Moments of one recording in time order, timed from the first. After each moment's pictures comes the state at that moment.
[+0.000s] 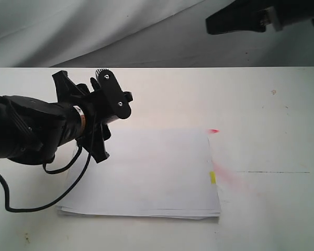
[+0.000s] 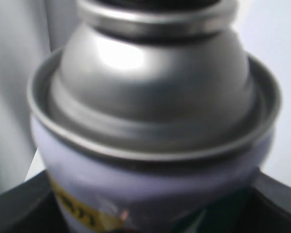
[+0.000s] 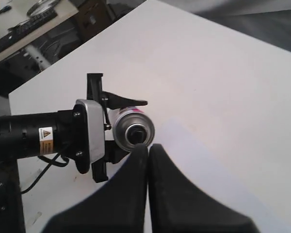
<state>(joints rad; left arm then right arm) -0.55 1.71 -0.87 1.49 0.46 -0.83 -0.22 1.62 -1.40 1.12 1.15 -1.06</state>
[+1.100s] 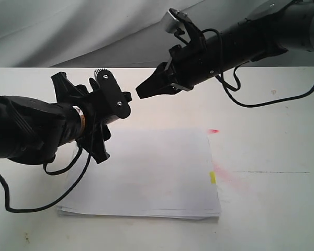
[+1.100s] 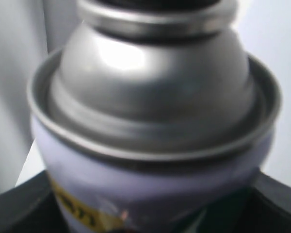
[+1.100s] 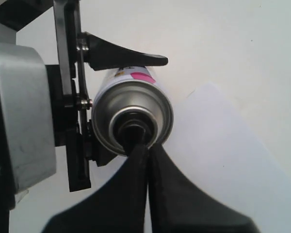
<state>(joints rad) -0.55 1.71 -0.87 1.46 0.46 -0.83 0.06 1.97 -1.48 1.13 1.03 -1.17</state>
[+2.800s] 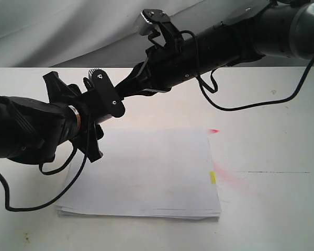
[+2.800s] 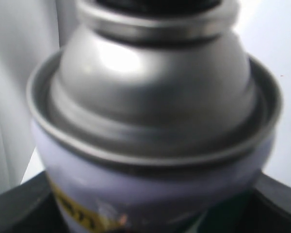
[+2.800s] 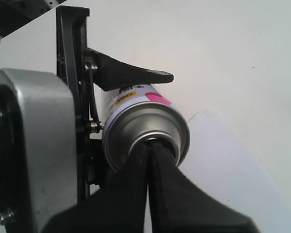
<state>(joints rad) -0.55 1.71 -0.87 1.44 0.53 -0.81 0.17 1.96 -1.49 1.15 0.87 -1.19</state>
